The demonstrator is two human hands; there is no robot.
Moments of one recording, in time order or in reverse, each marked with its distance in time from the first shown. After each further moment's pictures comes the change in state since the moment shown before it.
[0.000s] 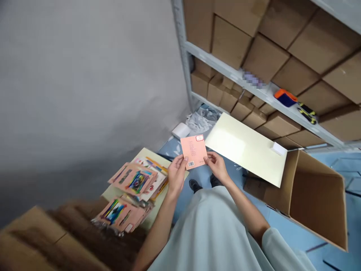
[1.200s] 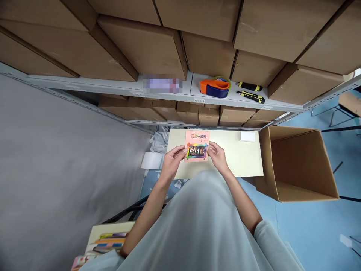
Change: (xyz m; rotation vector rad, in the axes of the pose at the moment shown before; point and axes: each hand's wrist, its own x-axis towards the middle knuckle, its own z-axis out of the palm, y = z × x) left_hand 0.137 -0.020 0.349 0.329 -0.641 -0.140; right_hand 0.116 0.037 -0.298 0.400 0.489 0.110
